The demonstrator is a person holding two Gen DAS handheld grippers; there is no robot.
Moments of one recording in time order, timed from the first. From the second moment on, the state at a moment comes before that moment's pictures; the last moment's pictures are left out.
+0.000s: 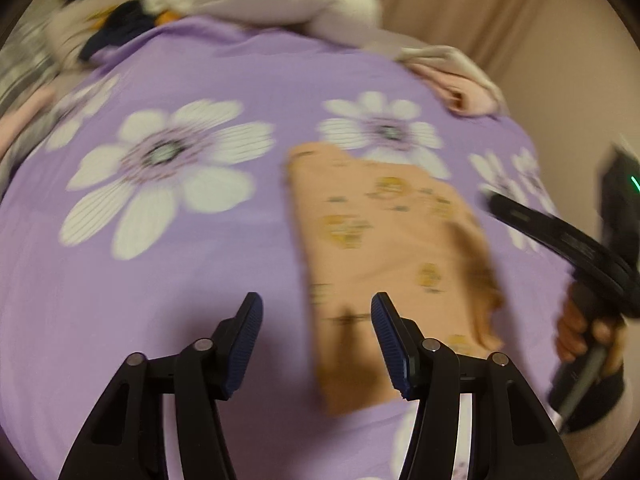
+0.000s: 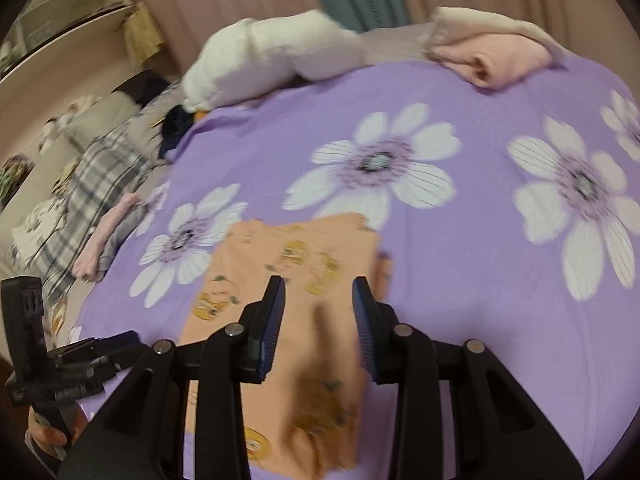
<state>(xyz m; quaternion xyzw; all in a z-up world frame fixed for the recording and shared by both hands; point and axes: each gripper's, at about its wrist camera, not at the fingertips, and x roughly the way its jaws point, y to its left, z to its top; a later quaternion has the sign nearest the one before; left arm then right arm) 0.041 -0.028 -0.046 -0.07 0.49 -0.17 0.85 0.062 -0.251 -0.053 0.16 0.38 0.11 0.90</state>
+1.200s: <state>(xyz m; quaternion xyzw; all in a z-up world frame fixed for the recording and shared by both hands) 0.153 -0.076 -0.096 -0.02 0.54 -0.16 0.83 0.019 -0.220 -0.112 0.03 0.46 0.14 0.88</state>
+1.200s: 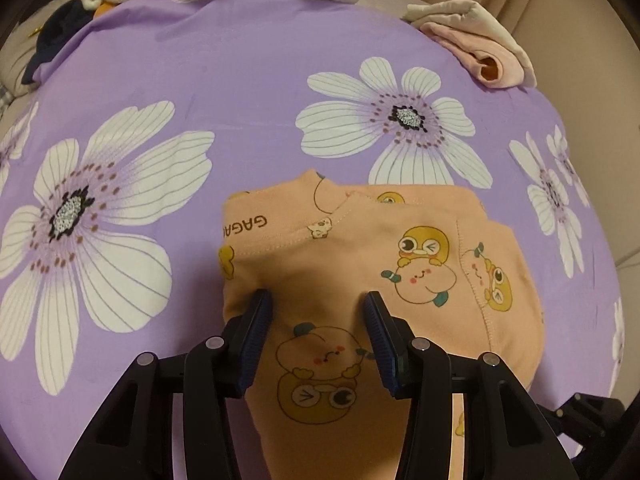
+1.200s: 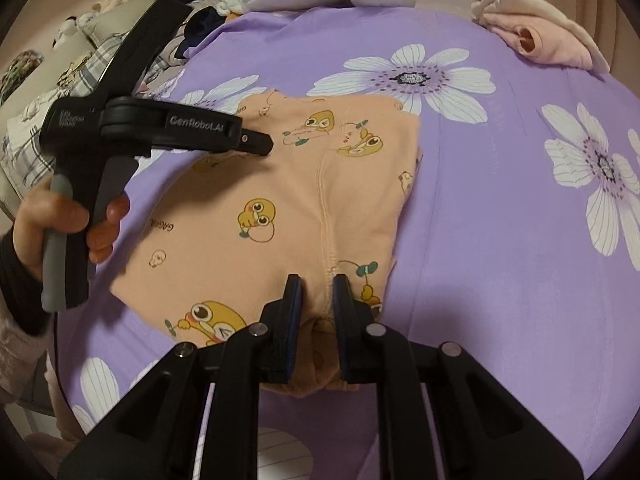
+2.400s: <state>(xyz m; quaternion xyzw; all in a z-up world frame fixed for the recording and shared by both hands) 0.018 -0.054 -0.085 -0.01 0.53 -0.17 0.83 0.001 -0.220 -0.108 0.09 0.46 0.12 0.87</state>
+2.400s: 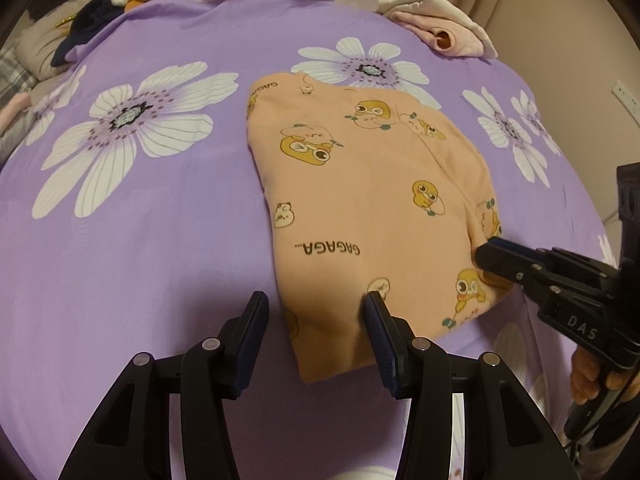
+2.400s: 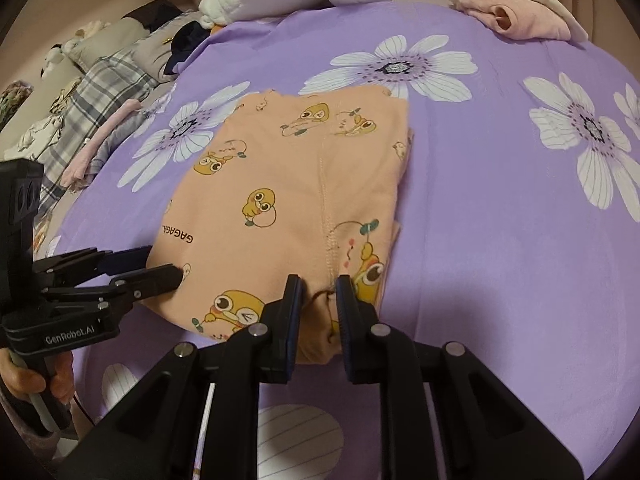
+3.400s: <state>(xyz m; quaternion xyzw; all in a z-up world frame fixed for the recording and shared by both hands) -0.011 -0.038 0.016 0.01 0.48 -0.06 0.87 -0.054 -0.221 0.008 0.05 0.36 0.05 0.93</state>
